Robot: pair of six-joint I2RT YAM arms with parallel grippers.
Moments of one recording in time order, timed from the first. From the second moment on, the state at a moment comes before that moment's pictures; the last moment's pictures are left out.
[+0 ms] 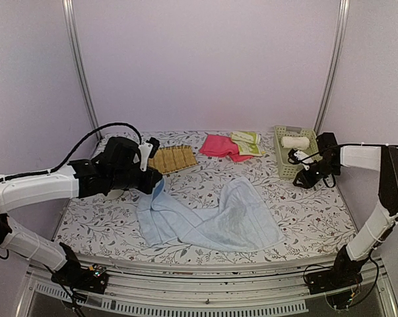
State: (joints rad) left arm -0.76 1.30 0.88 -0.22 -0.13 -0.23; right arm 0.03 1.69 1.04 -0.46 -0.23 -0.52
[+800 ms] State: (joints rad) left arm -0.76 1.31 0.86 -0.22 -0.12 -0.24; right arm 0.50 1.27 0.64 -0.80 -0.37 -1.14
